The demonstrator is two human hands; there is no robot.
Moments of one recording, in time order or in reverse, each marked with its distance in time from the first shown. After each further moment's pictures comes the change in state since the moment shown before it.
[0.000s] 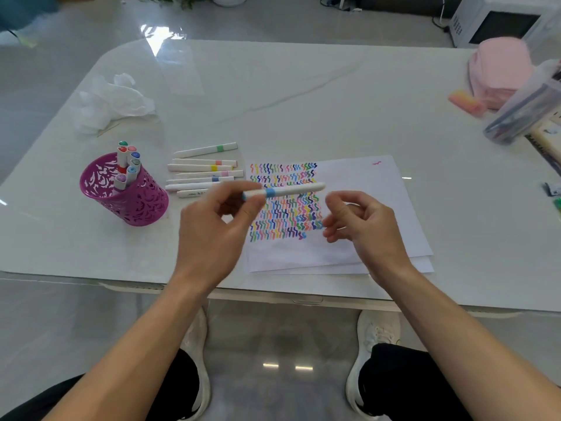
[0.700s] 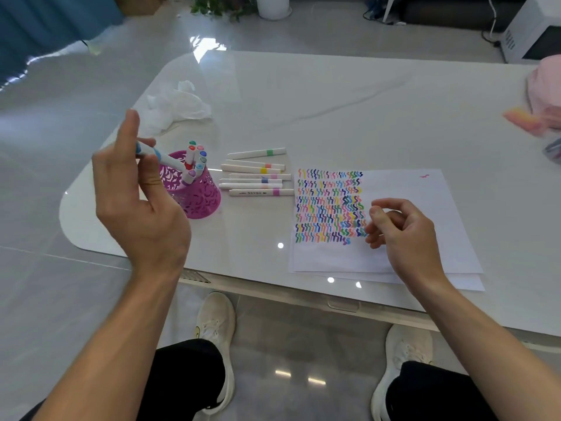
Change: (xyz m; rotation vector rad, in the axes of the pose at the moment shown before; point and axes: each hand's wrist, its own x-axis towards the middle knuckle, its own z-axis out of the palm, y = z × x) left_hand 0.013 -0.020 -0.107 0.345 0.715 0.414; right_hand 0.008 0.018 0.013 -0.256 0.098 -0.114
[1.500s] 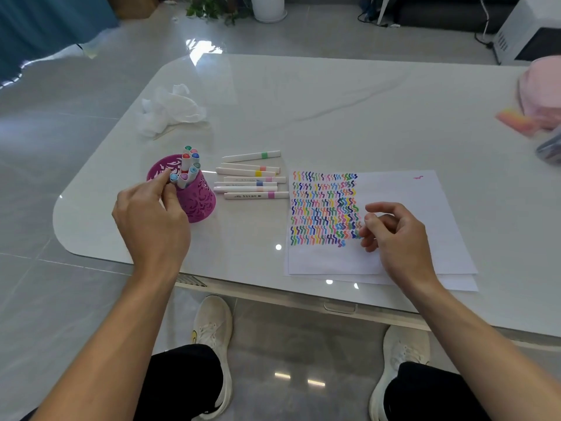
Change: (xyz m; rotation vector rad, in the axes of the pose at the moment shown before) left_hand -0.012 -0.021 0.010 0.387 -0.352 -0.425; right_hand 0.000 0.002 0.000 -0.018 0.013 0.016
